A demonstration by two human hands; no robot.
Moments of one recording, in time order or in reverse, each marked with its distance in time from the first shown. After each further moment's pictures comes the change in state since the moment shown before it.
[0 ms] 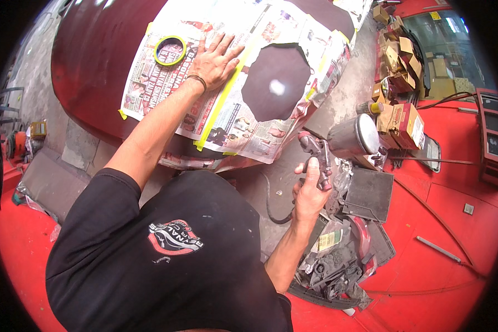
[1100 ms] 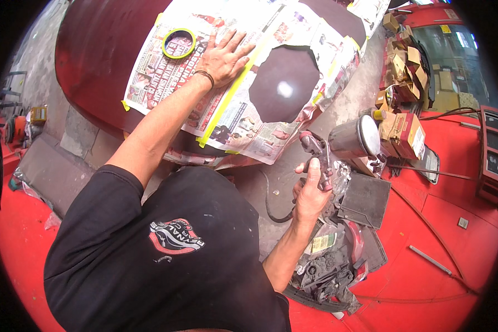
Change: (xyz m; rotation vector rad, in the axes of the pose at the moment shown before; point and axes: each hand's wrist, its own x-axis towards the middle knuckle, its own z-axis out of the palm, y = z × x) left_hand 0.001 0.000 0.006 0.022 -0.001 -0.019; right_hand 0.007 -0.004 0.010 0.004 -0.041 0.010
